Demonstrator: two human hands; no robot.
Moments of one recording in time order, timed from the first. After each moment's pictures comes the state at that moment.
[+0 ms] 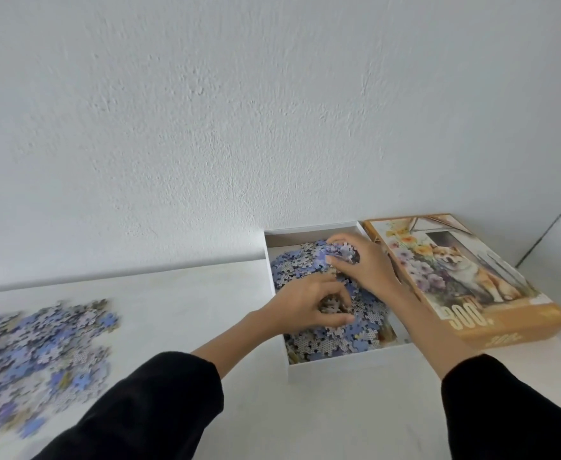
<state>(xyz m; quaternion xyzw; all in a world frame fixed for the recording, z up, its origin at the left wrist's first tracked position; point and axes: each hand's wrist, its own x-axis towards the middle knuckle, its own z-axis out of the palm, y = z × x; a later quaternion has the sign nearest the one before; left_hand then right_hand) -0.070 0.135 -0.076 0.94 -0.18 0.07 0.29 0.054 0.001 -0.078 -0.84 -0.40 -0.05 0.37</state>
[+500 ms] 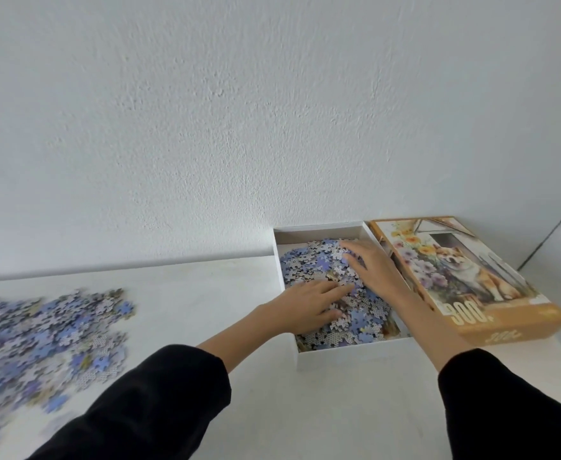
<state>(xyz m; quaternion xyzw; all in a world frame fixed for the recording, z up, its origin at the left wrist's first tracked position) -0.085 0.135 -0.075 0.98 -0.16 -0.05 0.08 0.052 -0.003 -0.088 -0.87 -0.40 -0.04 0.29</state>
